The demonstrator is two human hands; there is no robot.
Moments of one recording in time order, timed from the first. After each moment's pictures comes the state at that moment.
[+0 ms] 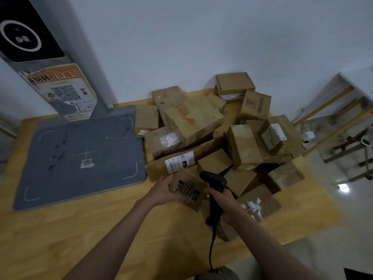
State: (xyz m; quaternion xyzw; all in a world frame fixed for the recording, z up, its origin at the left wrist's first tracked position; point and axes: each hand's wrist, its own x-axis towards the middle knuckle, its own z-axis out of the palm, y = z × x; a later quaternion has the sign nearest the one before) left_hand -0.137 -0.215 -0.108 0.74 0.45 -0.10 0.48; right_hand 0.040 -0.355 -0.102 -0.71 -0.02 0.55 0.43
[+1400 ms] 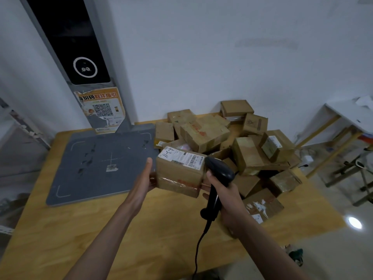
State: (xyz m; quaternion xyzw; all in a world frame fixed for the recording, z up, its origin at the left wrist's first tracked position) left_hand -0.250 -0.264 0.010 0.53 0.50 0.26 0.64; right_hand -0.066 -0.397 0.019 -0.61 -0.16 0.48 0.61
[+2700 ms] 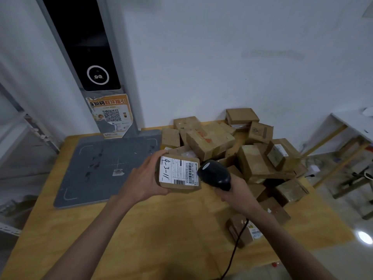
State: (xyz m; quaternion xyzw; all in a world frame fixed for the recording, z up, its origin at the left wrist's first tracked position) left_hand -0.273 -0.236 0.041 0.86 0.42 0.13 0.26; right_hand -0.033 -0.389 0.041 -0.77 -0.49 0.27 0.32
